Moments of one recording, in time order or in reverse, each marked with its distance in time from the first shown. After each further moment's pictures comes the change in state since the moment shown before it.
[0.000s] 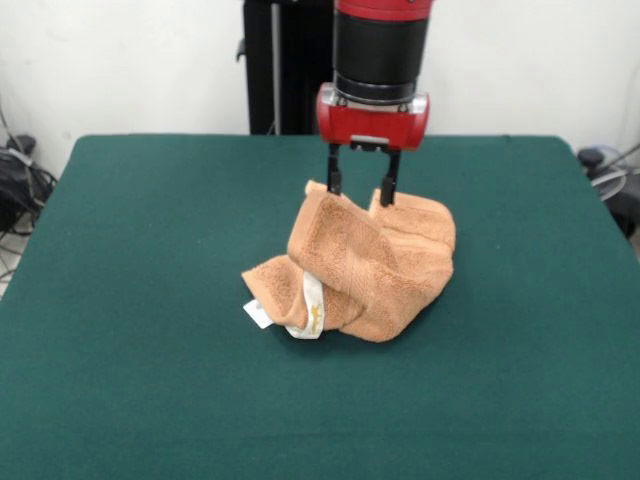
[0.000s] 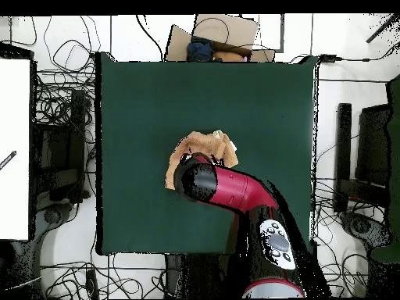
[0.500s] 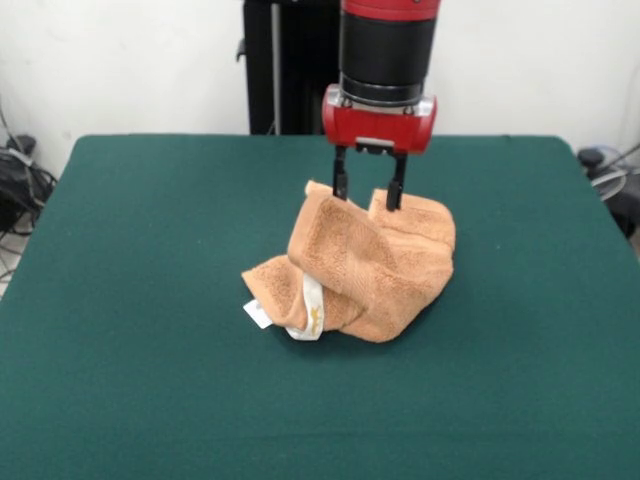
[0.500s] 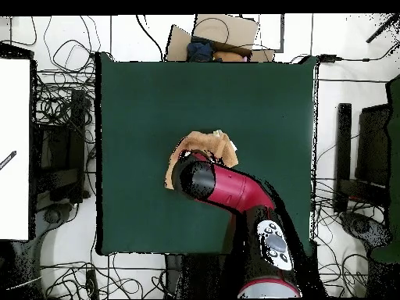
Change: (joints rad) arm 0.015 0.004 -0.010 0.002 0.067 -0.027 0.013
